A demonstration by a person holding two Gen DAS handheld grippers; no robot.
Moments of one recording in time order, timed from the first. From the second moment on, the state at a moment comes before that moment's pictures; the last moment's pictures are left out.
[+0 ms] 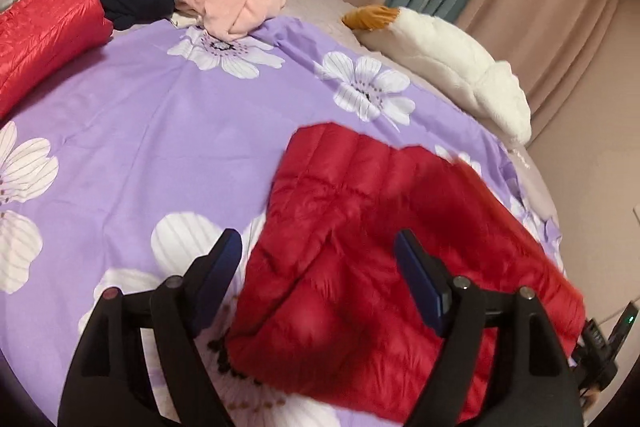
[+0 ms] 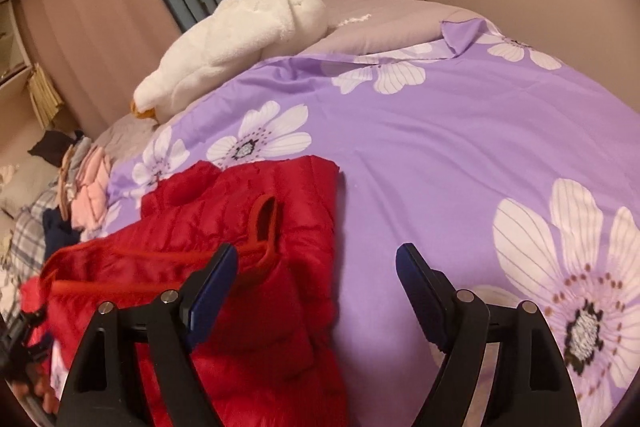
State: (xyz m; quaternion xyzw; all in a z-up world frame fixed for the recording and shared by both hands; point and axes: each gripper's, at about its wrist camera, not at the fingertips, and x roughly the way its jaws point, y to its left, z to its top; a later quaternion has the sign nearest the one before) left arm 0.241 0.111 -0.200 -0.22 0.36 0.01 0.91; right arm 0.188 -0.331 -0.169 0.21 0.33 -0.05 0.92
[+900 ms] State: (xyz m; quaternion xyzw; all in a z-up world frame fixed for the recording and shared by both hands) left arm 0.277 0.079 -0.260 -0.20 0.41 -0.06 0.89; right arm 0.194 -0.297 -0.221 0.19 0.36 0.01 0.91
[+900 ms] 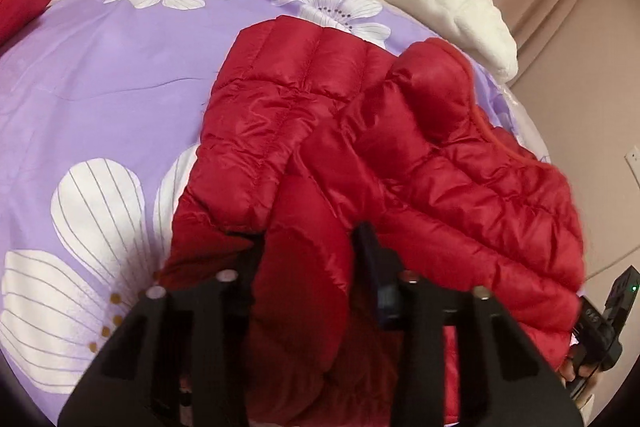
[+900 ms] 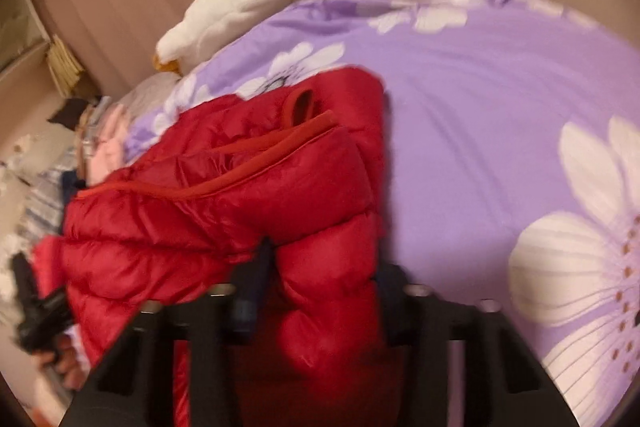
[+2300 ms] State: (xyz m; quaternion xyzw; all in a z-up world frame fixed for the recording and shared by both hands) left arm 0.308 0.126 -0.178 -0.22 0.28 0.10 0.93; right arm 0.280 -0.299 -0.147 0.18 0.29 -0.04 0.94
